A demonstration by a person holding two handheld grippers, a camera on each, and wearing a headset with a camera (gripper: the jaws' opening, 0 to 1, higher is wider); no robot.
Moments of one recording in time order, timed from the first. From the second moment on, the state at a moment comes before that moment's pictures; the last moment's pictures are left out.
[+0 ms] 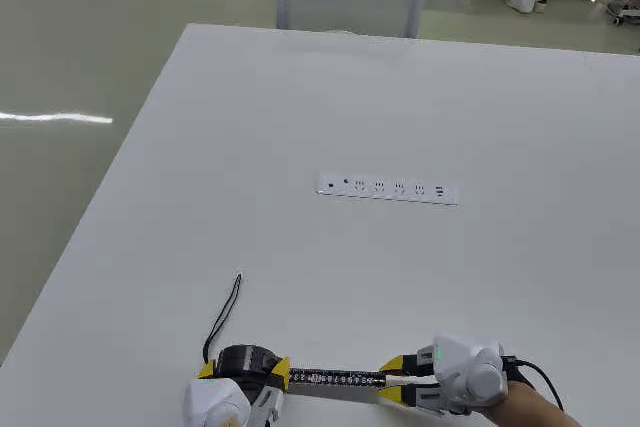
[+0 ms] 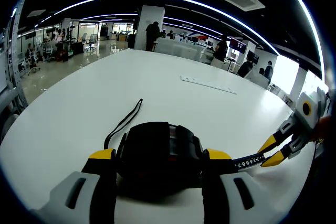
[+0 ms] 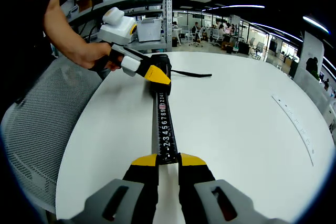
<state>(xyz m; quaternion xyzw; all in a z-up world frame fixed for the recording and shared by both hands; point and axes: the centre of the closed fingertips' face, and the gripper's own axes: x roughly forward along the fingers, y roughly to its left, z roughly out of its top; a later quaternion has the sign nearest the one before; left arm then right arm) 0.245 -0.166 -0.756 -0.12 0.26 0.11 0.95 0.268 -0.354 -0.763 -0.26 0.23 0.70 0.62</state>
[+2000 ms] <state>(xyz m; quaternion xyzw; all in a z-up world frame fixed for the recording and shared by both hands) 0.246 -0.165 -0.755 -0.13 0.27 0.10 0.95 0.261 -0.312 -0.764 -0.25 0.21 0.72 0.62</state>
